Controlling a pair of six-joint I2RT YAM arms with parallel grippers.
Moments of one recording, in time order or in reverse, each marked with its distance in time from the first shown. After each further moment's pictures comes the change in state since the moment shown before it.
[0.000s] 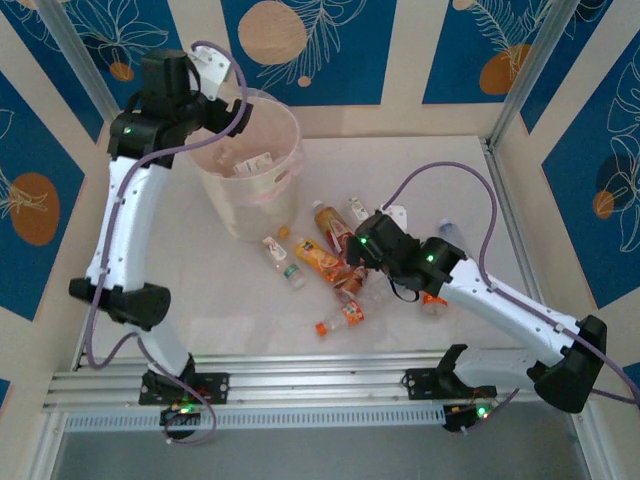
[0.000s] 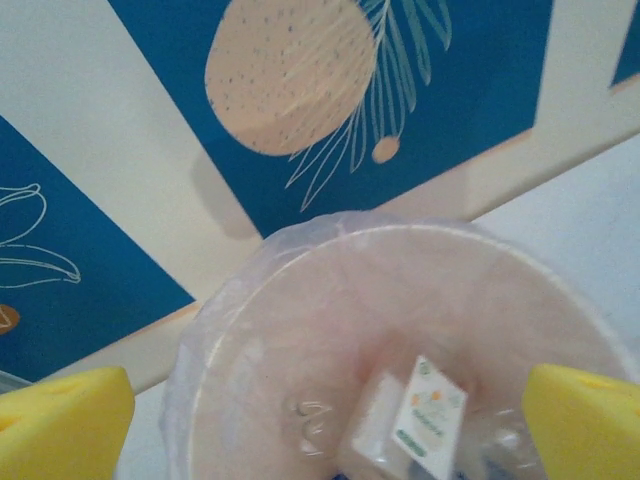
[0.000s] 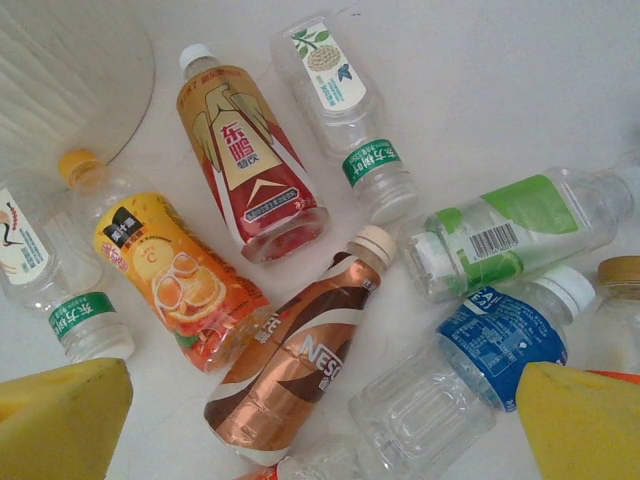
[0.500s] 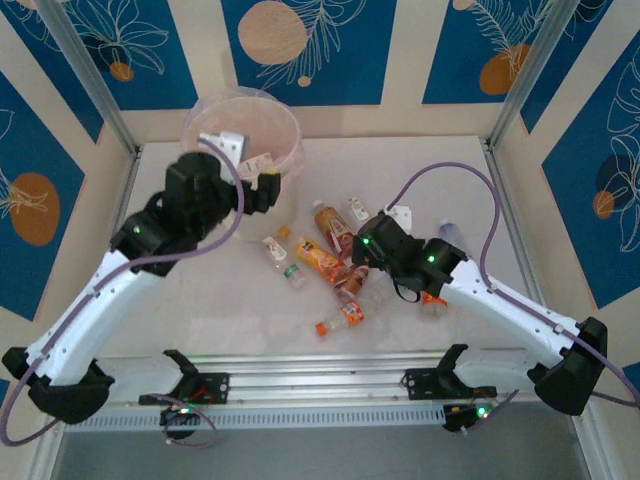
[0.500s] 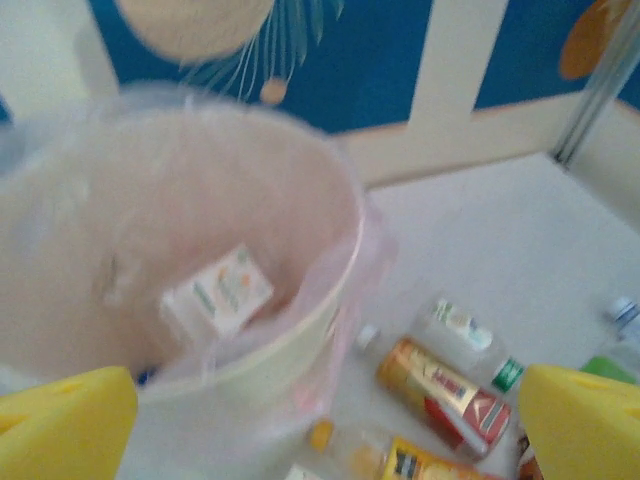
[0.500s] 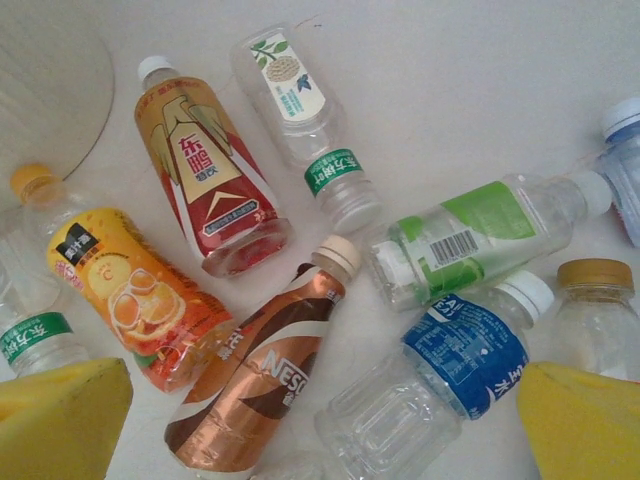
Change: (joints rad) left arm -0.410 -0.557 -0.845 0.262 -0.335 -0.453; right arm -0.026 -0.012 -0.032 0.003 0.045 -0.006
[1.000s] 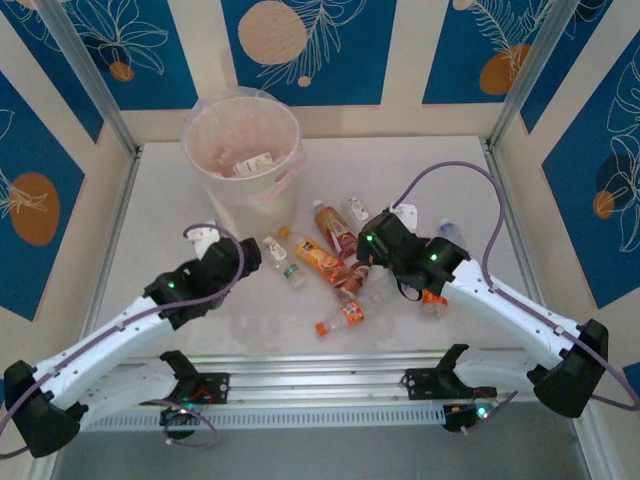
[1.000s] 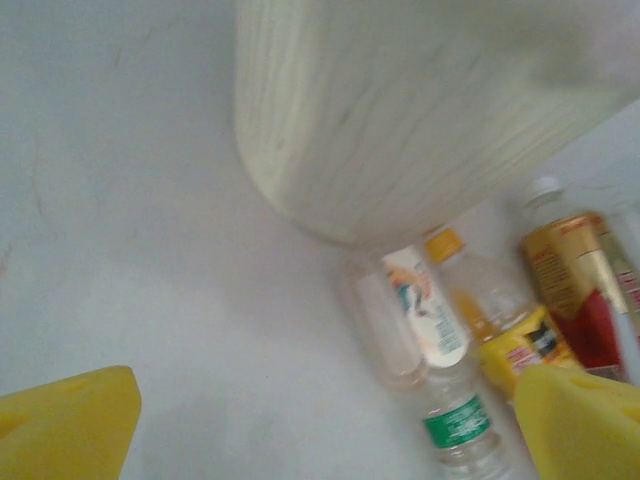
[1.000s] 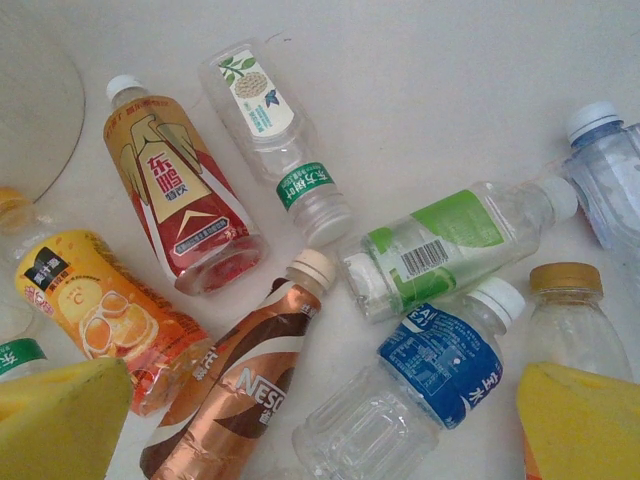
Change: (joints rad) left arm -0.072 -0.227 -0.695 0.043 -0.230 -0.747; right arm -0.033 -0.002 -0.004 0.001 0.018 0.000
